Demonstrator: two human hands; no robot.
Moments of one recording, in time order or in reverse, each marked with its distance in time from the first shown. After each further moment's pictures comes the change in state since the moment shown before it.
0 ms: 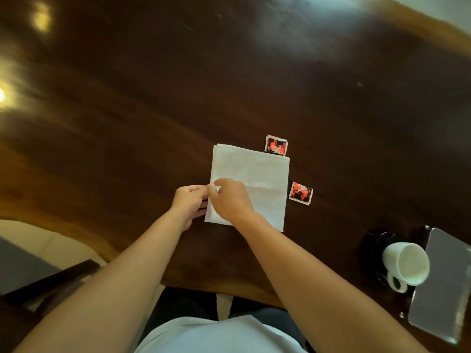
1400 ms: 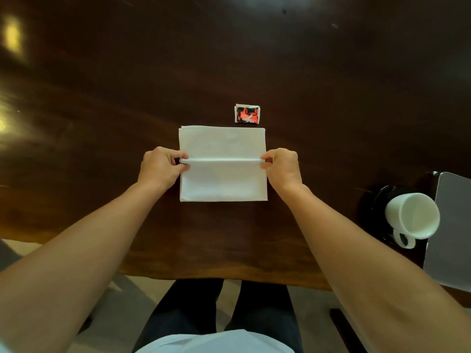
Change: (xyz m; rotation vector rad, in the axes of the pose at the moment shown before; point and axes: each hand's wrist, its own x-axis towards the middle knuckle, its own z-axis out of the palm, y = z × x) left_hand 0.024 0.028 0.012 1.019 0.227 0.605; right_hand 0.015 0.156 -0.071 0.104 0.319 0.108
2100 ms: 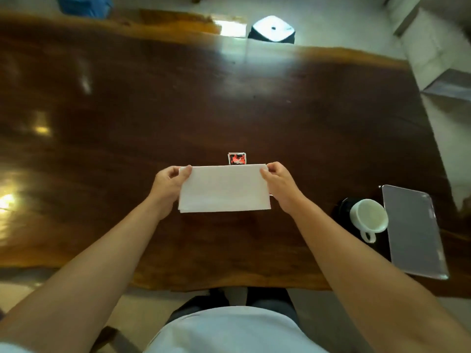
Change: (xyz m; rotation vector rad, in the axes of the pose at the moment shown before) left_hand -0.096 0.059 -0.105 -0.787 -0.150 -0.061; right_hand -0.103 -0.059 -0.087 0.609 0.003 0.104
